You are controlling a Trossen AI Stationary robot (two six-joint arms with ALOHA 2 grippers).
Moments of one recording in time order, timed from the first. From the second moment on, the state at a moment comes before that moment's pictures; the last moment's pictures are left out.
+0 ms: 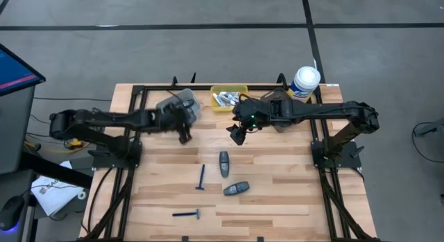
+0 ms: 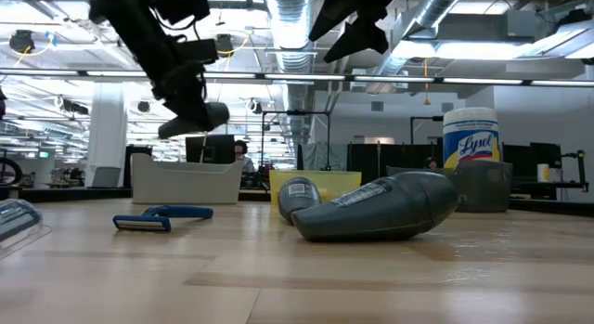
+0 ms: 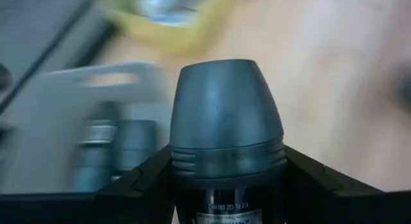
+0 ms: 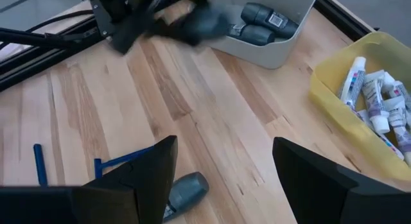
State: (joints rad) left arm 0.18 1.19 0.74 -0.45 -0.38 -0.16; right arm -0.05 1.56 1.41 -0.61 0.16 0.41
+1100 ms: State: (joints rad) left arm 0.52 1.17 0.74 -0.59 -0.62 -0.77; right arm -0.08 1.56 1.41 -0.61 0.16 0.38
